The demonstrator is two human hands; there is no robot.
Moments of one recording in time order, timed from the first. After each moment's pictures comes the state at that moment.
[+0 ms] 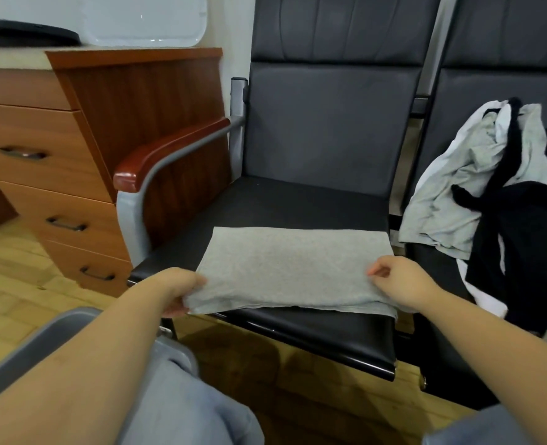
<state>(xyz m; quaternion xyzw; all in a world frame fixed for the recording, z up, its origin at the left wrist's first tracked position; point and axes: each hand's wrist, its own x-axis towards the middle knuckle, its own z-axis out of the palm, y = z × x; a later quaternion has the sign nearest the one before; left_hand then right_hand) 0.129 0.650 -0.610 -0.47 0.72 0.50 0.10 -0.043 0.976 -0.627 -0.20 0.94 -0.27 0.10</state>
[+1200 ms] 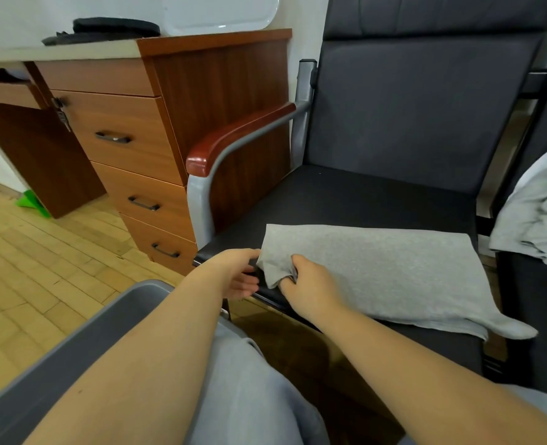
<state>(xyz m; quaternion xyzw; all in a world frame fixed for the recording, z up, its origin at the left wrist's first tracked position) 0.126 0.635 -0.616 -0.50 0.61 0.61 0.05 0.071 0.777 -0.642 -0.37 0.87 -0.31 0.08</state>
